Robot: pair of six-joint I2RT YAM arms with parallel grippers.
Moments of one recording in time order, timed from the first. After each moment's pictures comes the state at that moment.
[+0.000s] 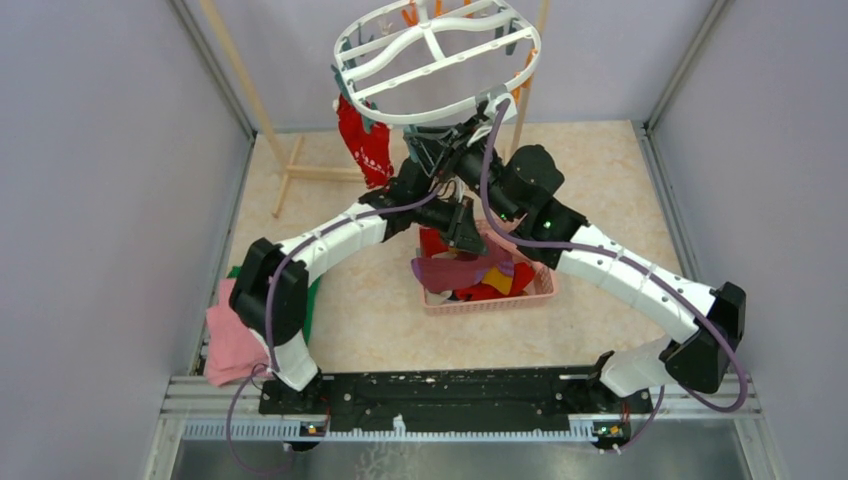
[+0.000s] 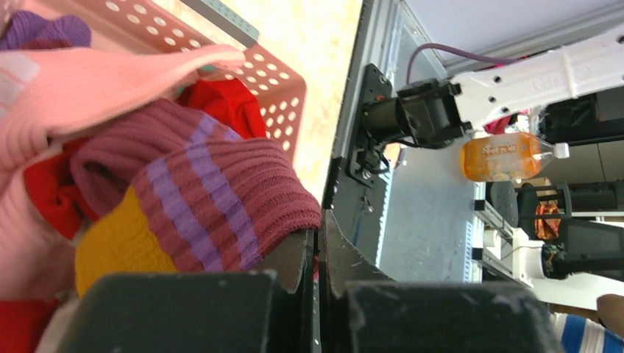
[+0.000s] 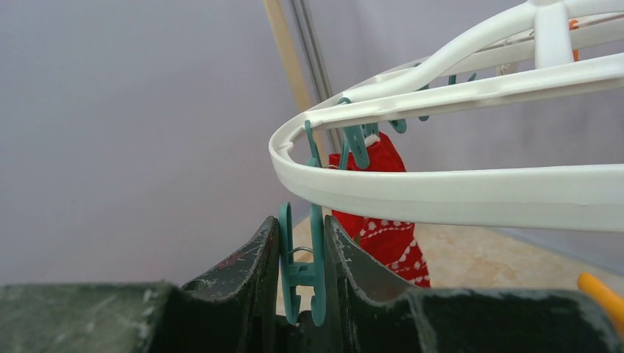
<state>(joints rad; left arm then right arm) -0.64 1.69 1.29 -0.20 0.94 -0.35 0.89 1.39 1.36 0.34 0.10 0.23</state>
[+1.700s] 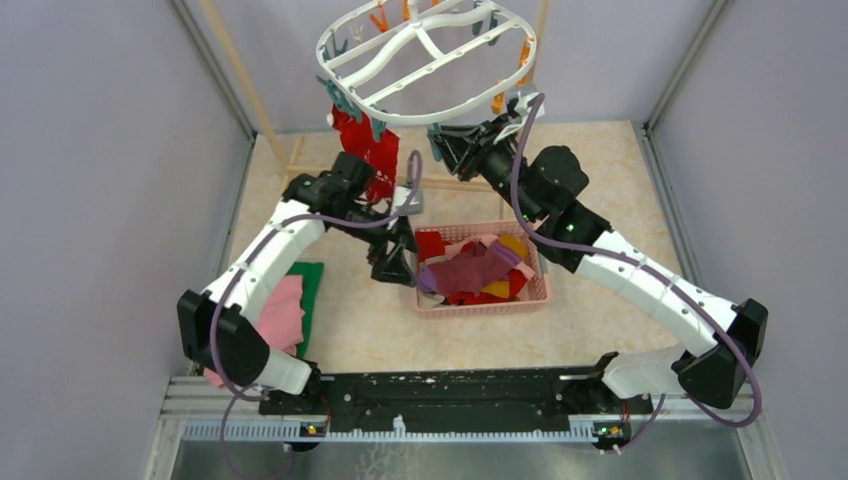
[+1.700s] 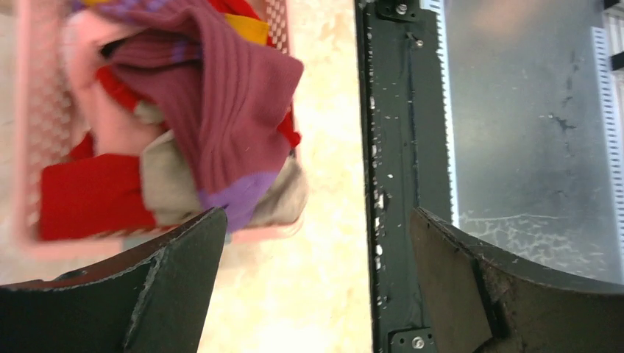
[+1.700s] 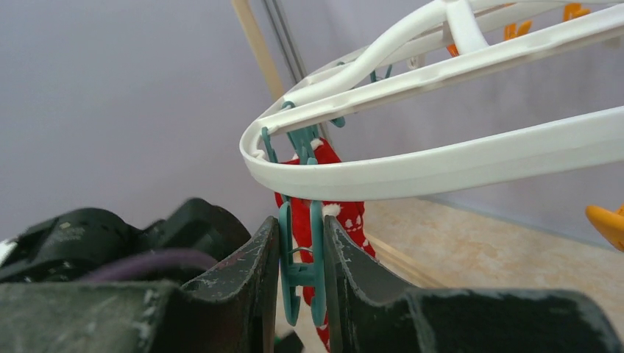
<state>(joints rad) -0.49 1.47 1.38 -1.08 0.99 0.71 0.82 1.30 1.30 0.29 0.09 0.30</state>
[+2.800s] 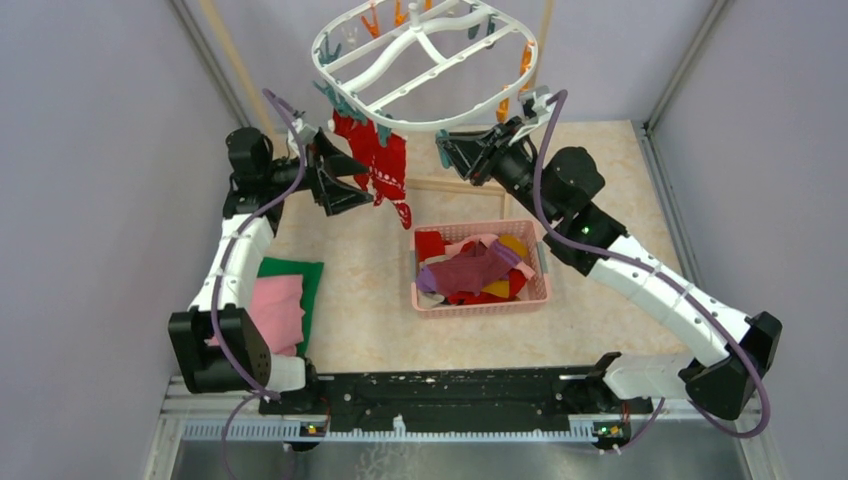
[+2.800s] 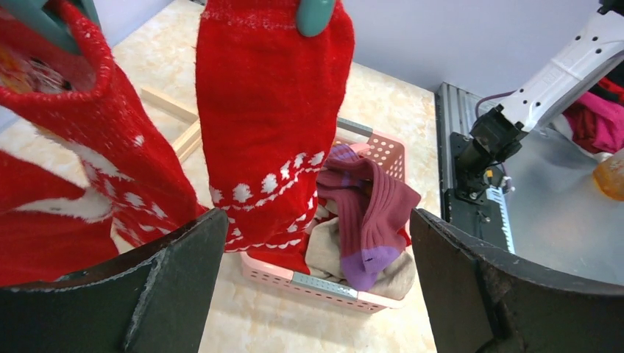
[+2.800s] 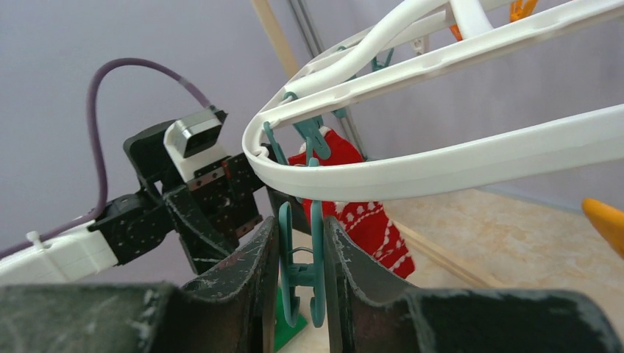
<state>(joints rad) 0.08 1.35 1.15 0.07 1.42 -0.11 0.78 1.24 1.26 0.24 -0.01 0.39</state>
